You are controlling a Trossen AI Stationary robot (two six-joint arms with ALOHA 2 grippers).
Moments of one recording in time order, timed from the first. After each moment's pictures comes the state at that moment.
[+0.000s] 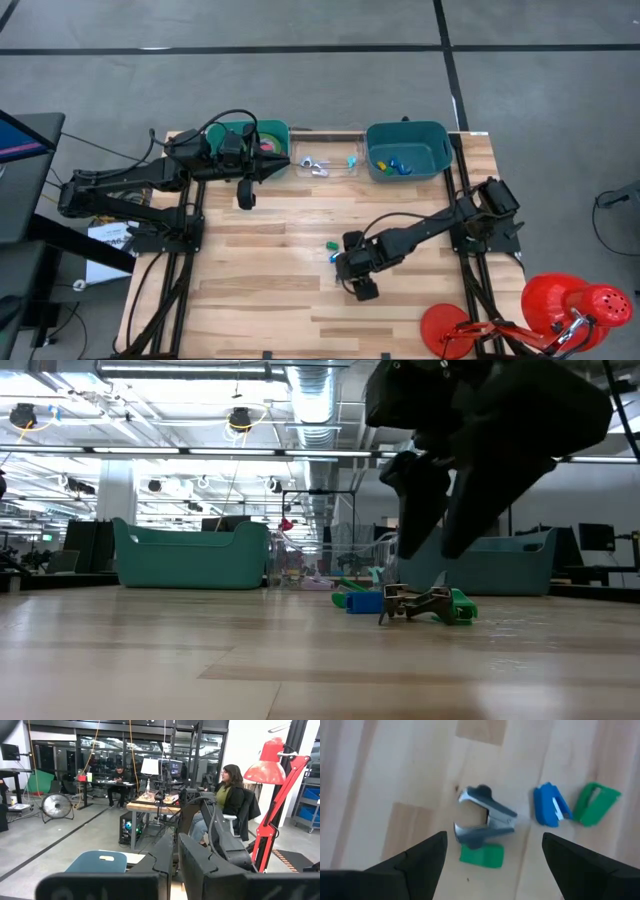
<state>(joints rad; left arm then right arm) 0.15 1.00 0.99 0.14 0.06 -0.09 0.36 1.84 1.21 -0.56 0.08 0.12</state>
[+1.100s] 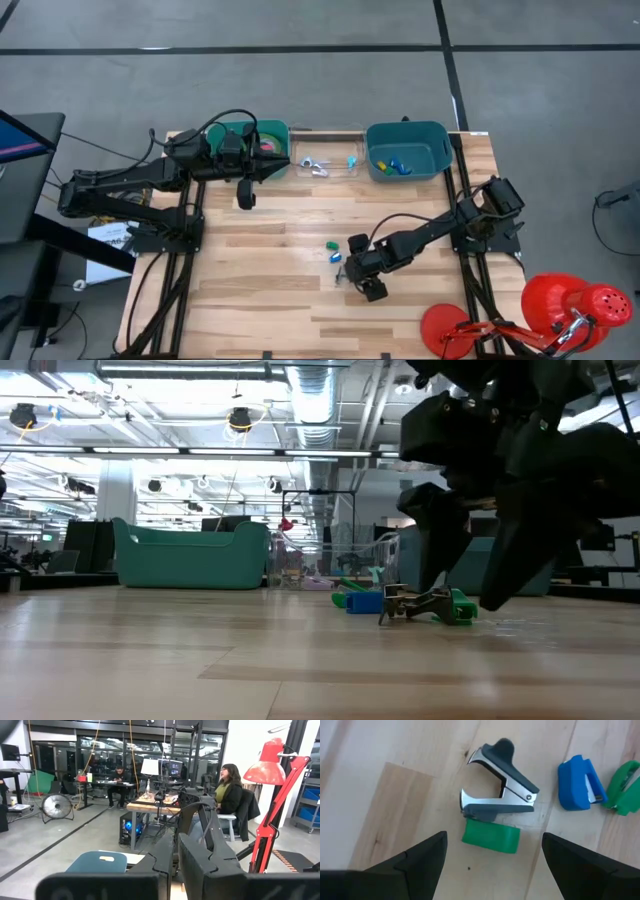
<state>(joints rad) 0.15 1.00 0.99 0.14 0.06 -0.09 0.38 1.80 1.01 -0.35 0.08 0.03</state>
